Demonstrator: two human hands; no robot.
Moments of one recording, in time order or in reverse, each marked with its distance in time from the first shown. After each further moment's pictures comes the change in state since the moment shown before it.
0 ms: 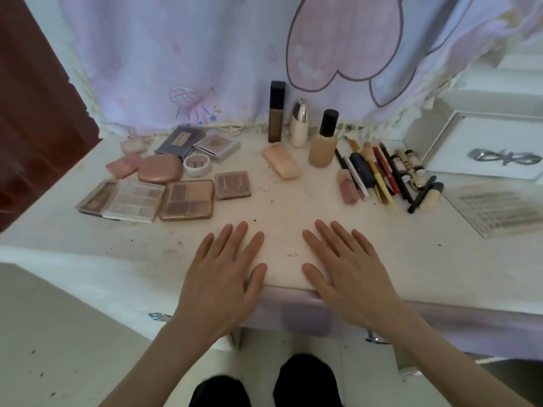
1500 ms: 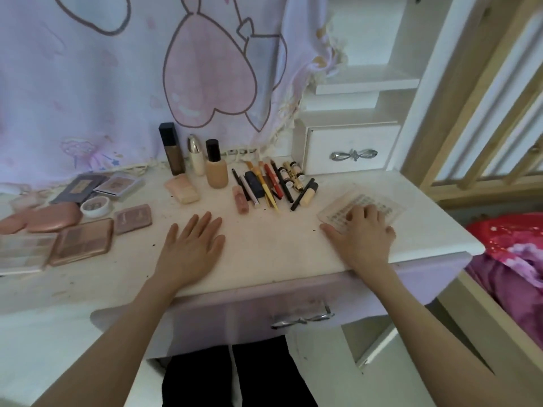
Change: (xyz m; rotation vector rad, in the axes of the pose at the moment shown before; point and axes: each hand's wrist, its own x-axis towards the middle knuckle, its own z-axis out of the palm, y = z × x) left_hand 0.096 0.067 0.020 -0.042 -0.067 0.073; right_hand -0.056 0.157 -0.015 0.084 0.499 0.773
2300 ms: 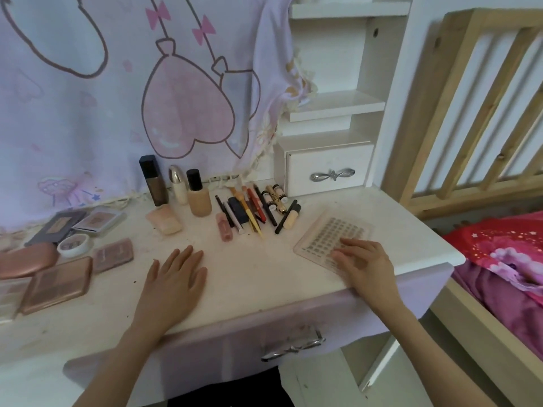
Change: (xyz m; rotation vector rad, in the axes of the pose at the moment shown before) left_hand -0.011 0.005 -0.002 -0.074 0.113 -0.020; right_hand -0.023 0.039 -0.013 0.541 0.073 -0.081
